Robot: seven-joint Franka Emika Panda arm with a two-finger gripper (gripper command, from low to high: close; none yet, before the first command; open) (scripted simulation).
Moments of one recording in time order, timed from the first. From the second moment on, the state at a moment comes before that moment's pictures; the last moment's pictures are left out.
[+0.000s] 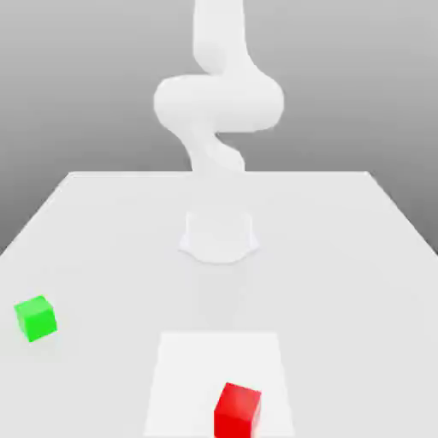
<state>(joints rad) -0.02 -0.71 0.02 -2.31 -0.01 2.33 0.84</state>
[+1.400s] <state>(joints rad) -0.07 0.27 0.11 -2.44 -0.07 2.71 1.24</state>
